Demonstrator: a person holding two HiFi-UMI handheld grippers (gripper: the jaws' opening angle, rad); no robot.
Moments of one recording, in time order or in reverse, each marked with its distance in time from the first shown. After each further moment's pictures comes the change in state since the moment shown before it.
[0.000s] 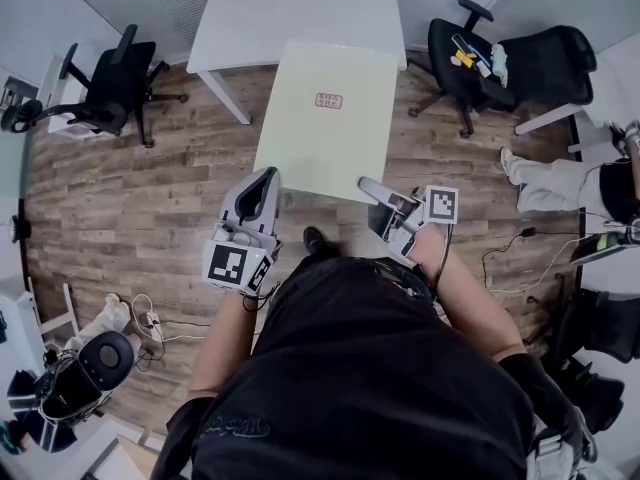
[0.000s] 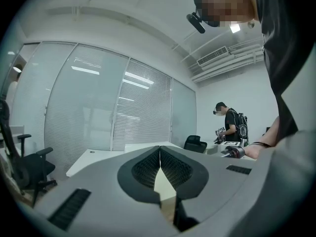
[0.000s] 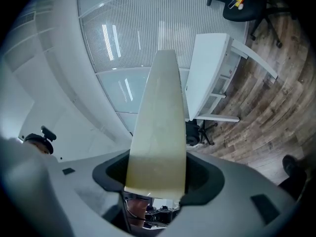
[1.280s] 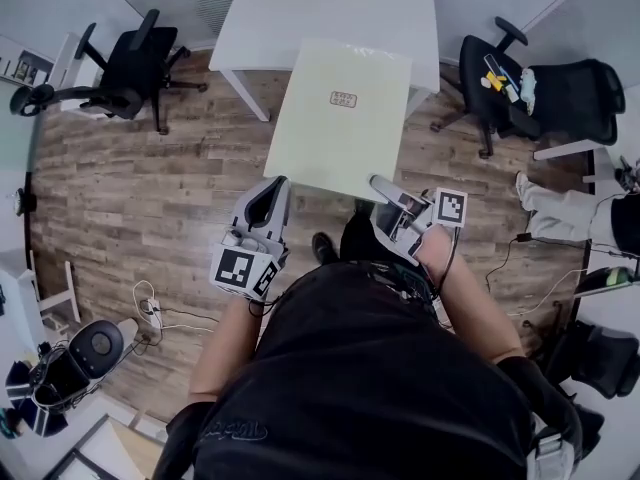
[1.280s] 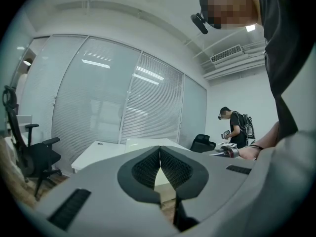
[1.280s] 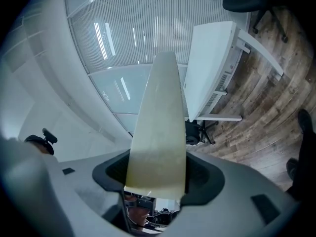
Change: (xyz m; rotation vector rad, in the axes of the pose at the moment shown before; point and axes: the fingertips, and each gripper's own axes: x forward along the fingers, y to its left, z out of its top) left arm 0.027 0.060 -0.022 -0.084 0.045 0.076; right arm 0.058 -0.031 0.059 0.032 0.038 0.003
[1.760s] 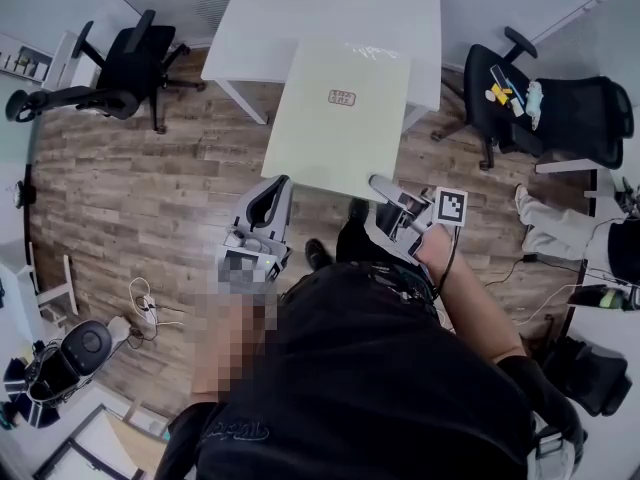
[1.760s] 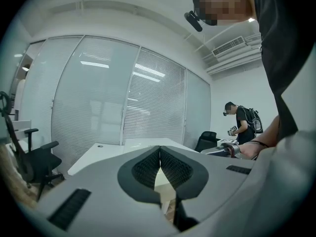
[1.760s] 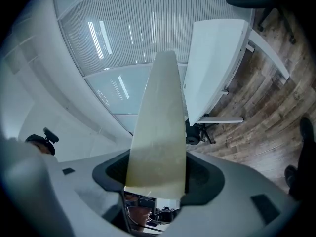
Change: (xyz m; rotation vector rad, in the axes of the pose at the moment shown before) left arm 0.078 0.011 0.009 0.035 0.028 0.044; right arm 0.013 -0.010 0.077 0.032 0.049 0.007
